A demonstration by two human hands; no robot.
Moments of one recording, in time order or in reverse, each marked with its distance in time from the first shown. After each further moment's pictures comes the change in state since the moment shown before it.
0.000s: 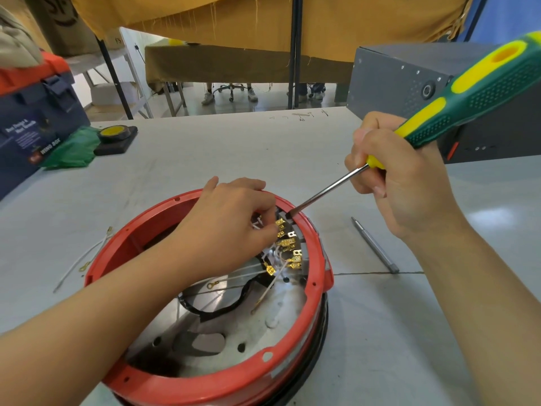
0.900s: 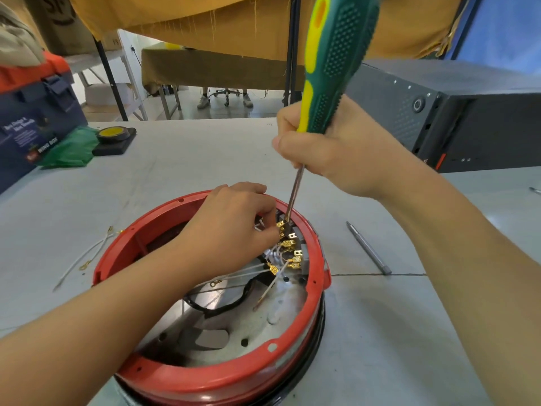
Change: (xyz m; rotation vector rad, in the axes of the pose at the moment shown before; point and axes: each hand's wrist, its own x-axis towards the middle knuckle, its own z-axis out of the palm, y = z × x) left_hand 0.000 -0.002 0.003 -0.034 0.063 0.065; right_hand 0.029 -0.032 0.043 -0.558 -0.456 -0.101
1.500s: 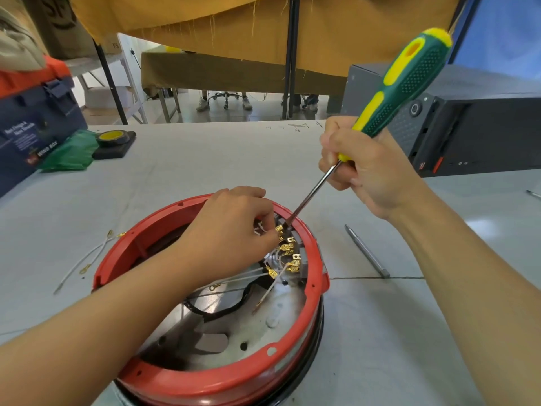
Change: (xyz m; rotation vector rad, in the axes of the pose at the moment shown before) left_hand -0.001 0.002 0.000 -0.031 0.006 -0.044; right_hand -0.018 0.036 -0.012 0.474 0.199 0.175
